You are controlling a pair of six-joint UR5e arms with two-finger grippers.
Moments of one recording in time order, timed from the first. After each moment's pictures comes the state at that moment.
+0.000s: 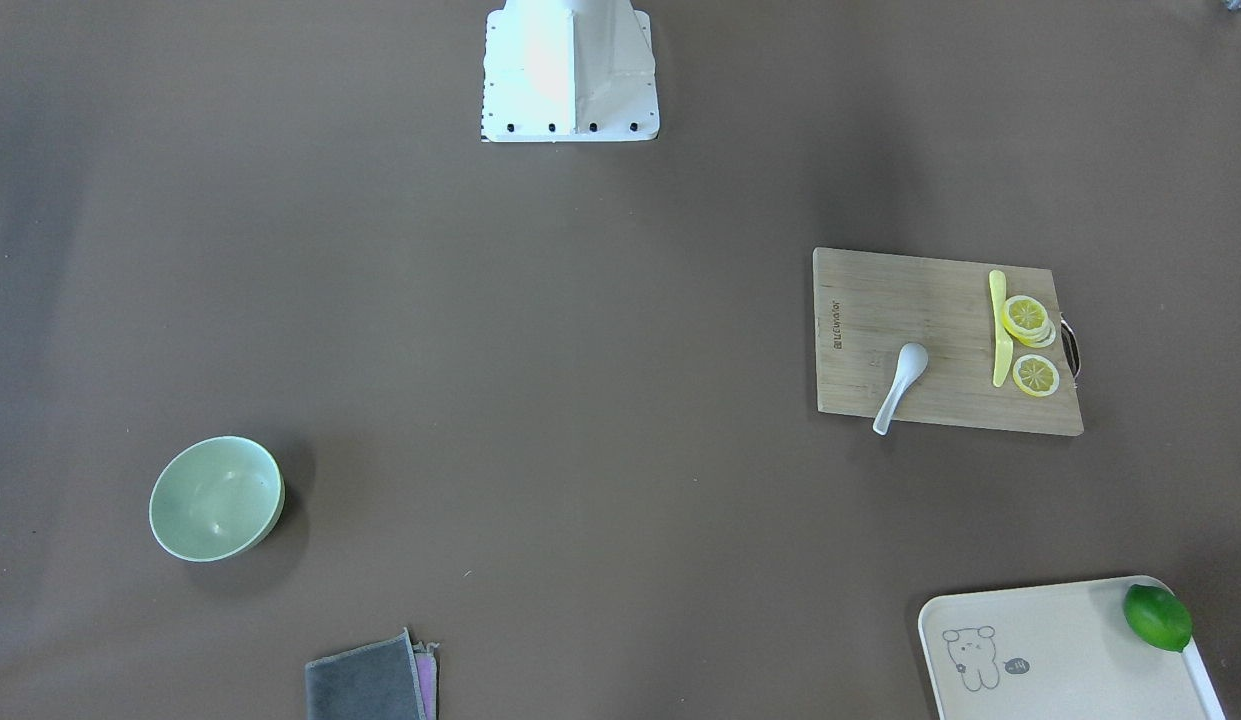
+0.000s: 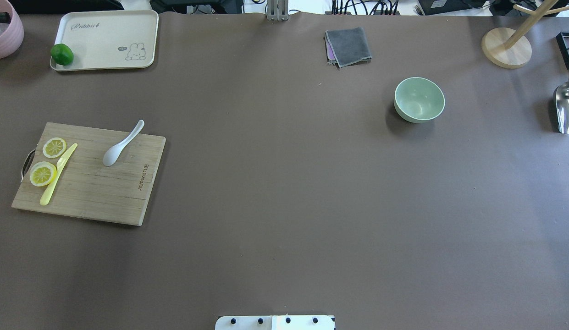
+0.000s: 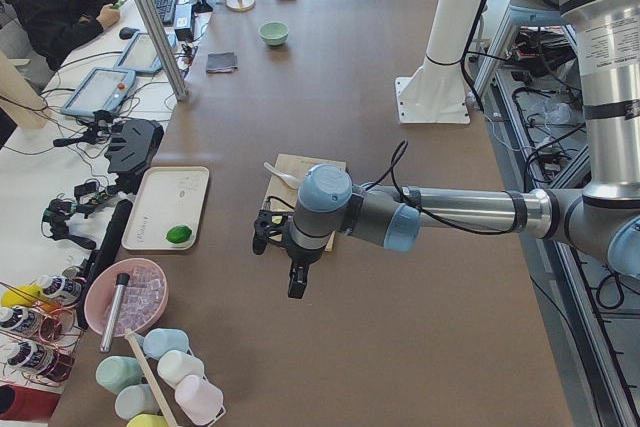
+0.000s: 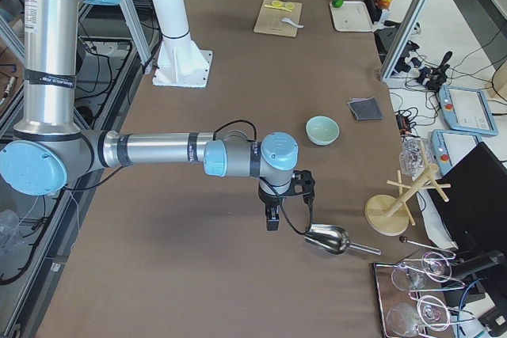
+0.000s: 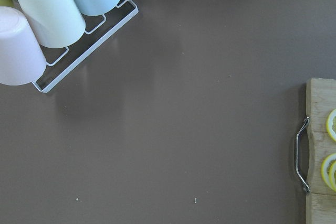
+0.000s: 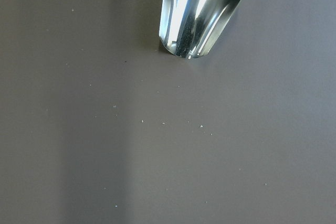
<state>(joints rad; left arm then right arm) -1.58 -1.34 -1.83 -1.85 -2.28 -0.17 1.53 -1.69 1.75 -1.62 2.30 -0.05</state>
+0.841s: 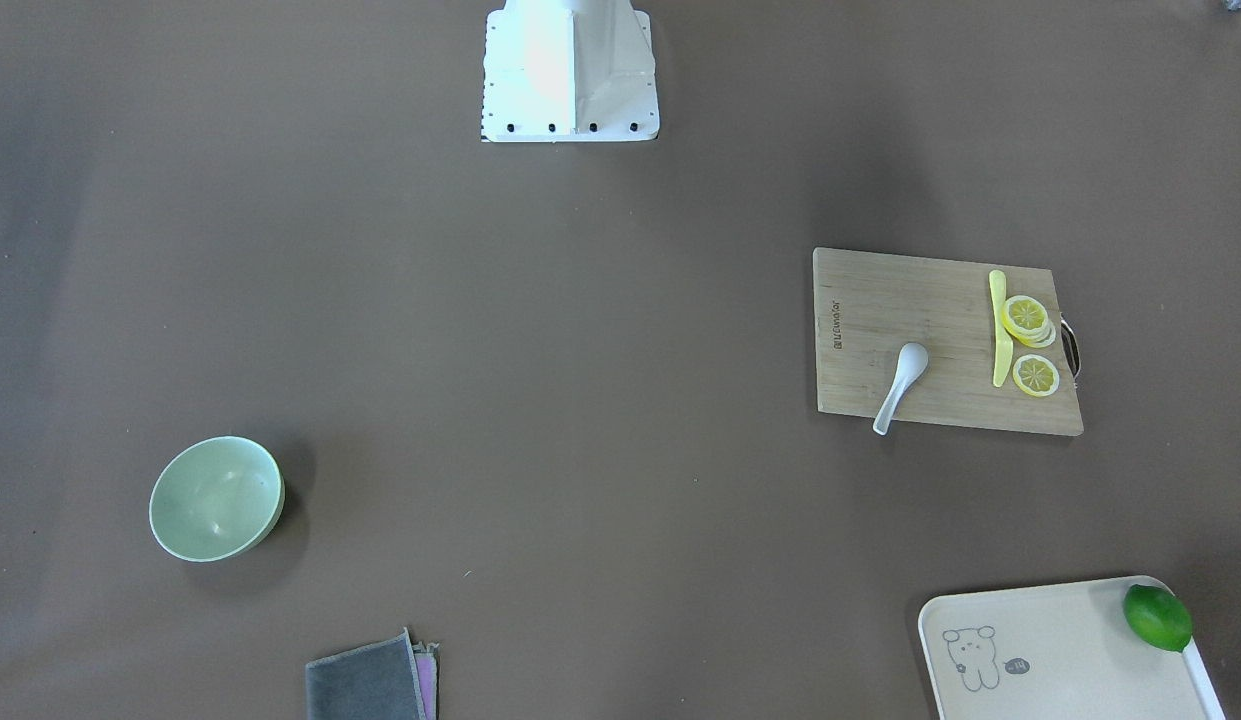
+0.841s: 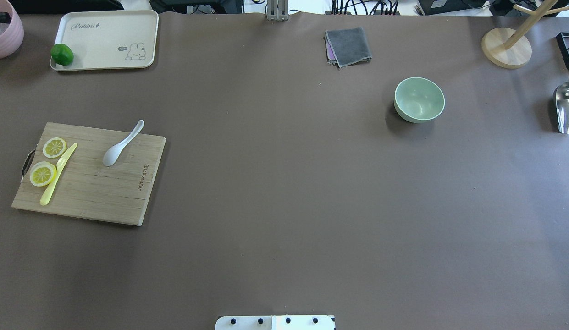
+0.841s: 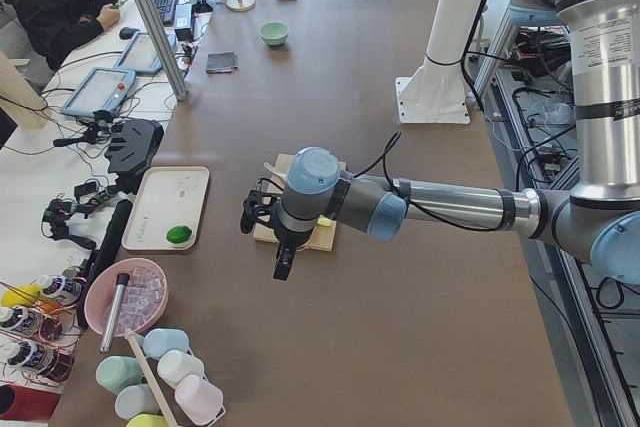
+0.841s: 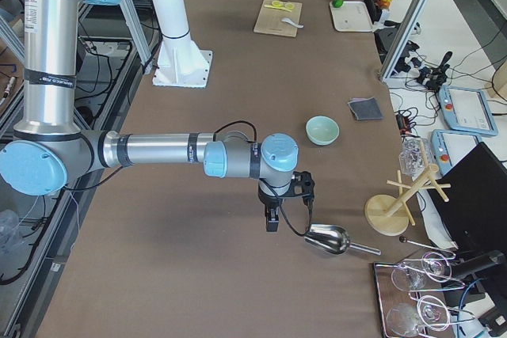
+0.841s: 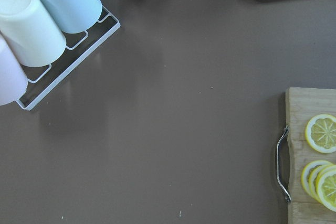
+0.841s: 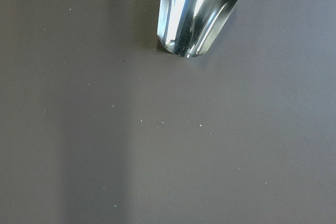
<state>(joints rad) -1.54 -1.40 -1.84 -1.87 -2.29 -0.18 1.53 -1.68 1.74 -1.62 2.30 -0.05</state>
